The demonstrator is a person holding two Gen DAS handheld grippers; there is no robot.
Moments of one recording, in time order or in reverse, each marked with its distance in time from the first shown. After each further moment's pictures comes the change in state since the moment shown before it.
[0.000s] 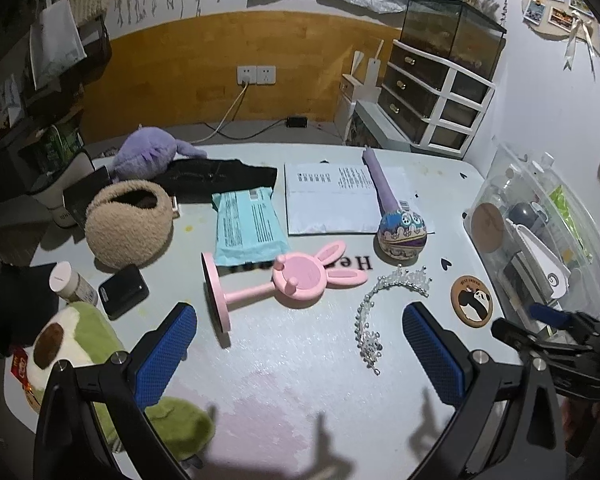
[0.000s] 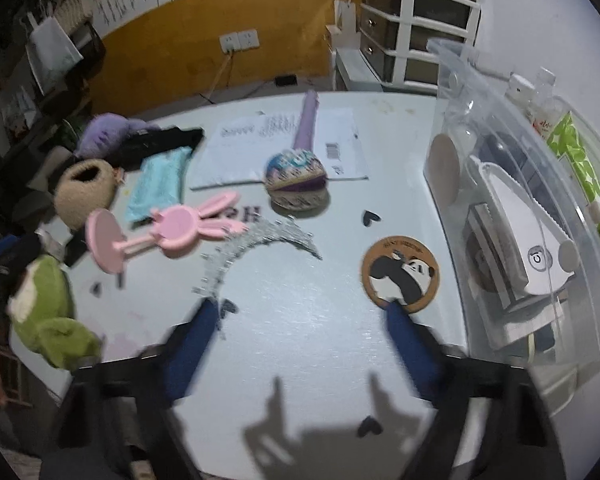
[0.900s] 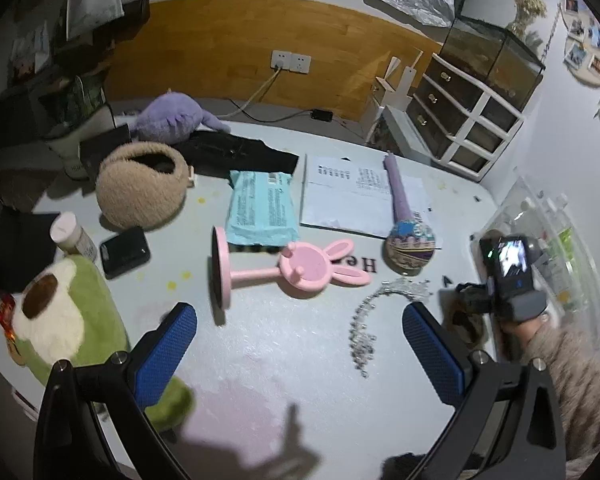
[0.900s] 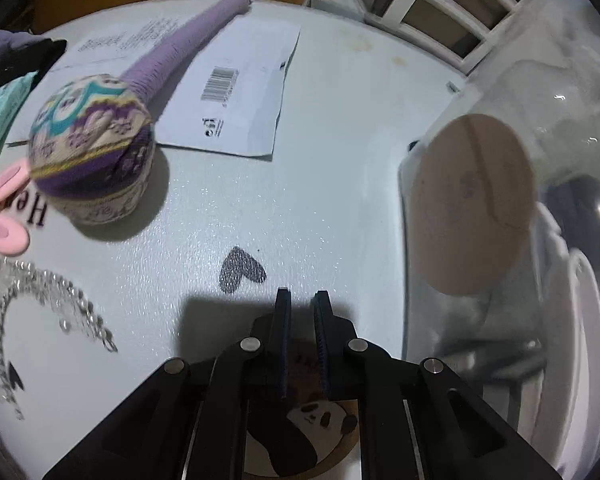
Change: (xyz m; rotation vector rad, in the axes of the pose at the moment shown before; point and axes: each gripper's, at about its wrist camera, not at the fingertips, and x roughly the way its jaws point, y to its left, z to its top) left arm -0.006 0.015 -0.003 -0.166 0.022 -0.001; right arm 0.172 -0.075 0.058 -0.178 0.206 -0.261
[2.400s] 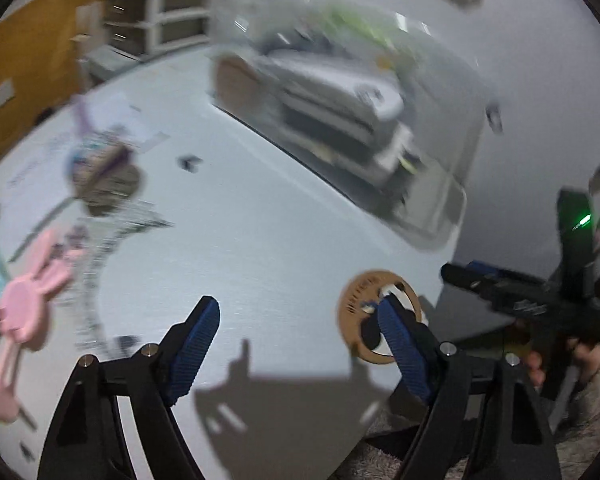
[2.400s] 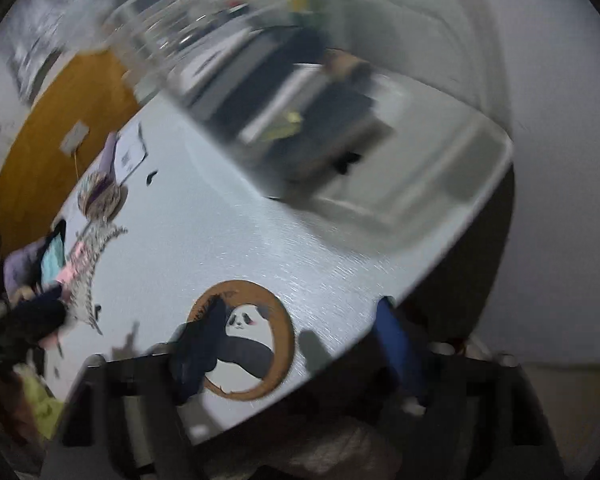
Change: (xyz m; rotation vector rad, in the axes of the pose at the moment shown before) left arm 0.093 -0.202 -0.119 0.794 0.357 -0.562; right arm -0.116 -0.090 -0.312 0.917 -0.134 0.238
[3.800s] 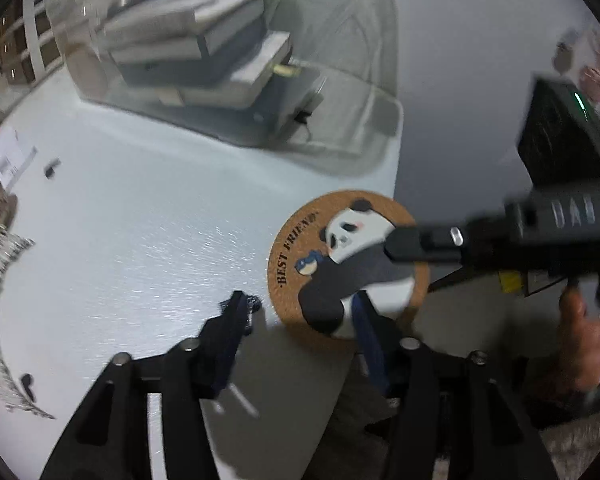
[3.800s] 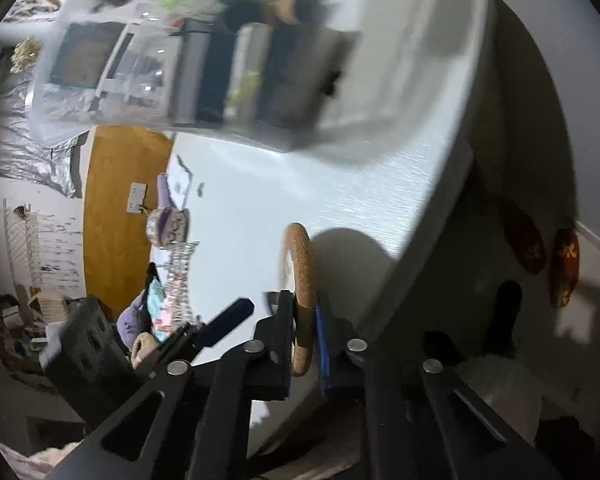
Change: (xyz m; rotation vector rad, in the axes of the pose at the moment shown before) left arm 0.034 -0.086 -0.027 0.297 0.035 -0.088; right arm 0.023 -0.017 -0.017 0.360 0.129 0.390
